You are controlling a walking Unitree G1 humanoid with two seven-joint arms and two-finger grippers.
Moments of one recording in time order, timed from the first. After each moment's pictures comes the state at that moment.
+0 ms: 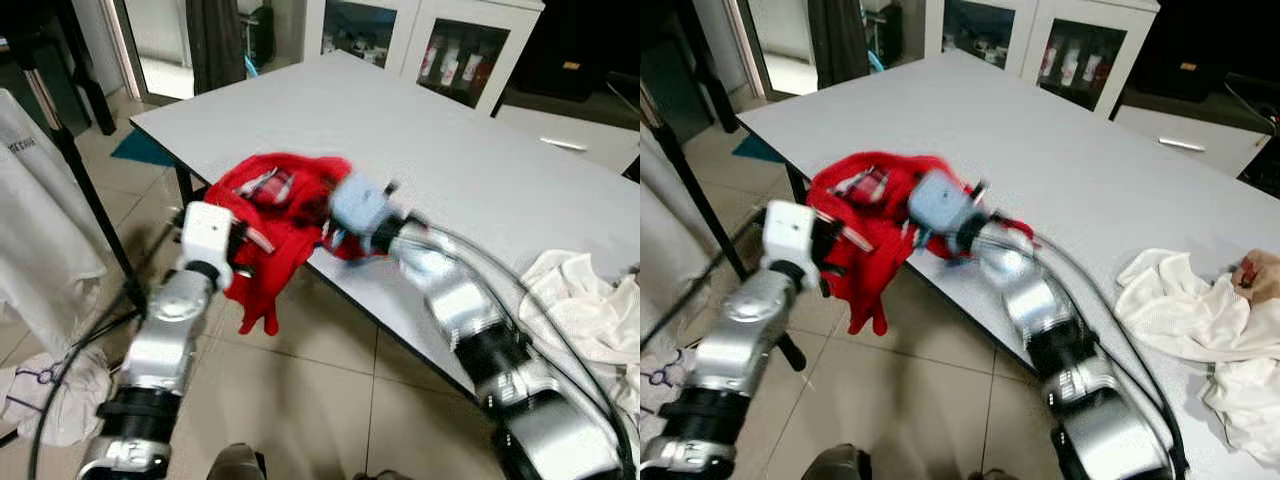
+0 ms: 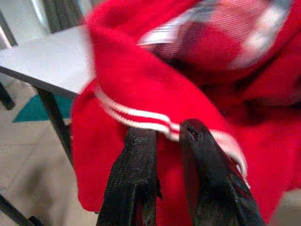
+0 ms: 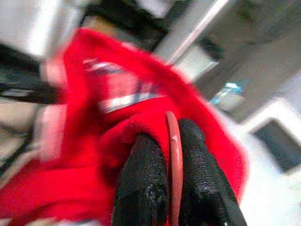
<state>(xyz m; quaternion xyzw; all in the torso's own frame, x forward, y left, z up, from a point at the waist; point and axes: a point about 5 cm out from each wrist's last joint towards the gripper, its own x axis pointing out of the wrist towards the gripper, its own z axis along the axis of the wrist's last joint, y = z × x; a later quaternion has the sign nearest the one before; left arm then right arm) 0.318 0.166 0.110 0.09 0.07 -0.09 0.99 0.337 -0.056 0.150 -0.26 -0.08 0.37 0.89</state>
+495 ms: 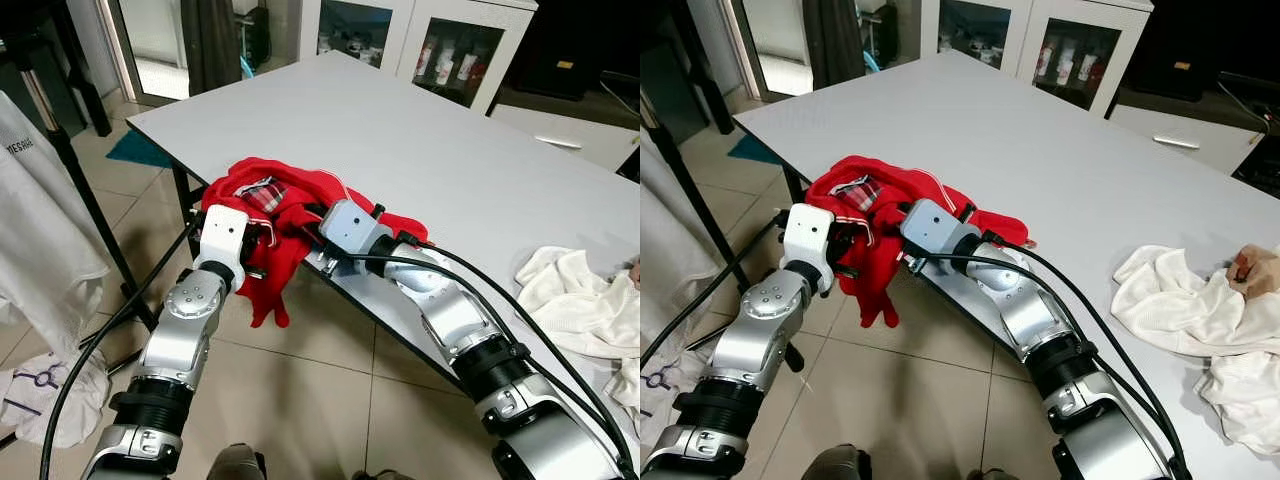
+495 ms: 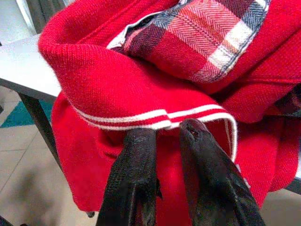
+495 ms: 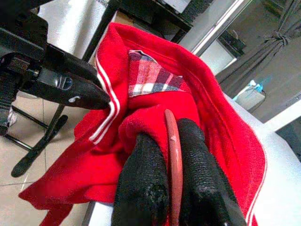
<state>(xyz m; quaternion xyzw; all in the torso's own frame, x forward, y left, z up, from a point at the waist) 0.324 0.157 0.106 0.09 0.07 -0.11 0.99 0.331 -0.053 0.141 -0.26 -0.07 0.40 0.88</state>
